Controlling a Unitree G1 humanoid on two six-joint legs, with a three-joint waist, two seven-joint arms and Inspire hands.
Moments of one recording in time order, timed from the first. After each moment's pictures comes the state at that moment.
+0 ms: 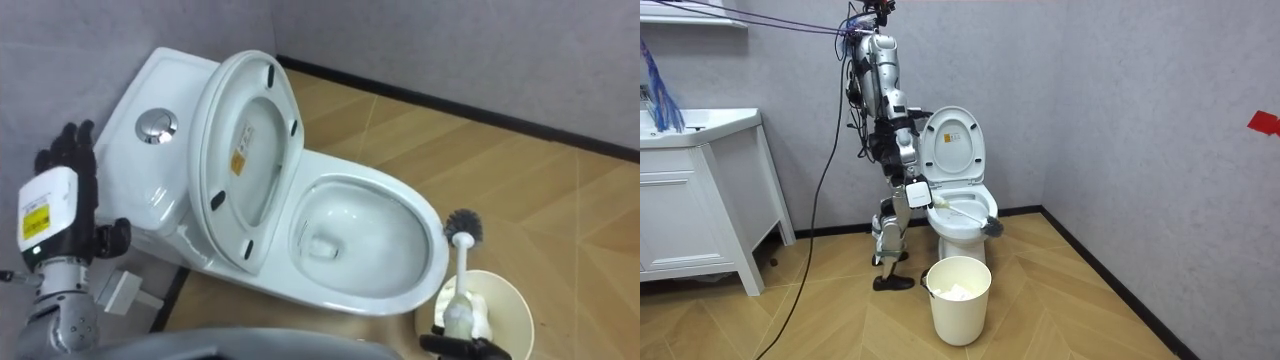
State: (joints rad) left arm 0.47 0.30 -0.04 0.16 0.82 -0.03 0.49; right arm 0.01 -0.31 0.02 1.43 0.37 0.02 0.11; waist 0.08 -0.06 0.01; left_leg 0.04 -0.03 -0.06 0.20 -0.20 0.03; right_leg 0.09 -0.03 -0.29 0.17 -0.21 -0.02
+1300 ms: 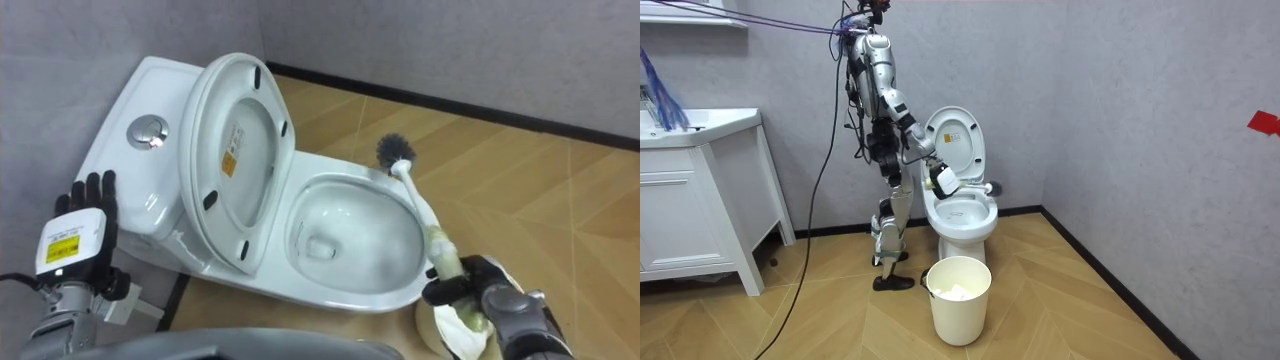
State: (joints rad) left arm 0.41 0.35 -0.11 0.35 1.01 0.11 0.38; right arm -0.02 -0.38 0.10 1.07 -0.26 0.02 0.15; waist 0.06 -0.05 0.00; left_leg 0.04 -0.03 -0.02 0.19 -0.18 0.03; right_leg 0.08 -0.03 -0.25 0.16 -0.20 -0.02
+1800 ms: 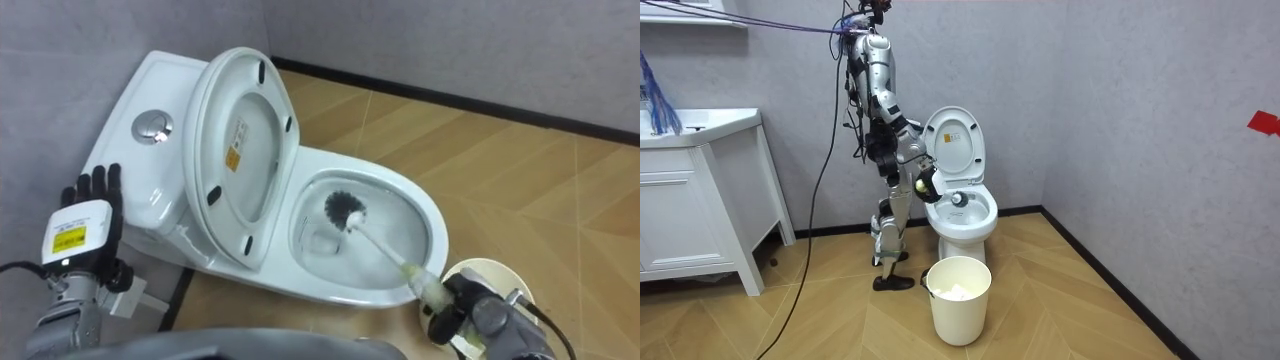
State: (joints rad) left arm 0.37 0.35 -0.12 0.33 1.02 0.14 0.36; right arm 0.11 -0.38 0.22 0.92 -0.61 0.05 0.16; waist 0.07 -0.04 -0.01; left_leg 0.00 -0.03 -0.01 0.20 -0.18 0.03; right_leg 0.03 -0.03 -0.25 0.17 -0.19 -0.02
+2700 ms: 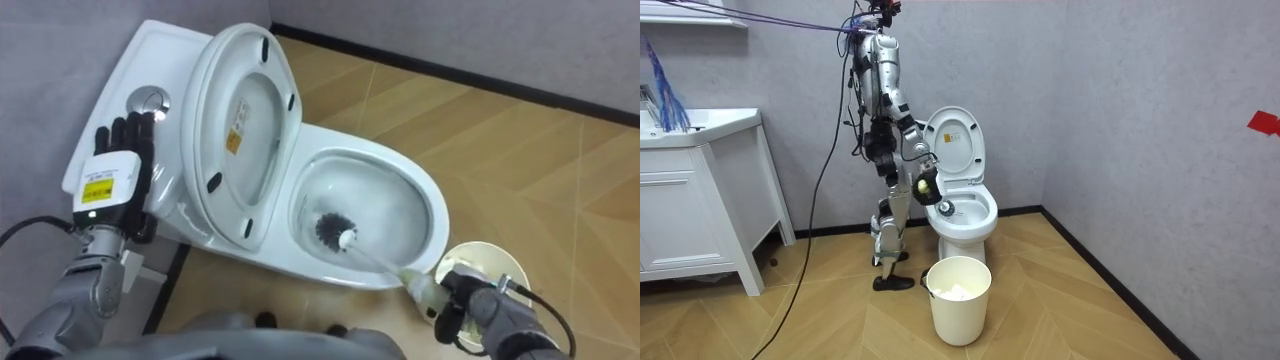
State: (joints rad) left arm 0.16 0.35 -0.17 0.45 1.01 -0.03 0.46; right arm -0.08 -0.40 0.29 1.10 -0.65 0.00 0.13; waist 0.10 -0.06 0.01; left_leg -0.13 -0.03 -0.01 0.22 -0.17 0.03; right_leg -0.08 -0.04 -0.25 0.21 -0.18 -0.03
